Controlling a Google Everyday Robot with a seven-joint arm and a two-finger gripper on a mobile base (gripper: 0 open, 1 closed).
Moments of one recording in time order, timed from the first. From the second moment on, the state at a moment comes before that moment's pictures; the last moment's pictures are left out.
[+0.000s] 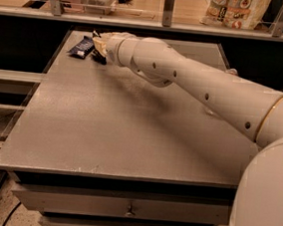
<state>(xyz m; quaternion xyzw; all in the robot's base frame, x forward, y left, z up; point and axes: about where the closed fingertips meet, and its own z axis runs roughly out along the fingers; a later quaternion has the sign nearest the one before) 0.773 0.152 0.905 -0.33 0.68 0.20 0.62</state>
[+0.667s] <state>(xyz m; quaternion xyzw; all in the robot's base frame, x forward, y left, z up) 0.780 0.142 0.898 -0.34 0.70 0.21 0.59</state>
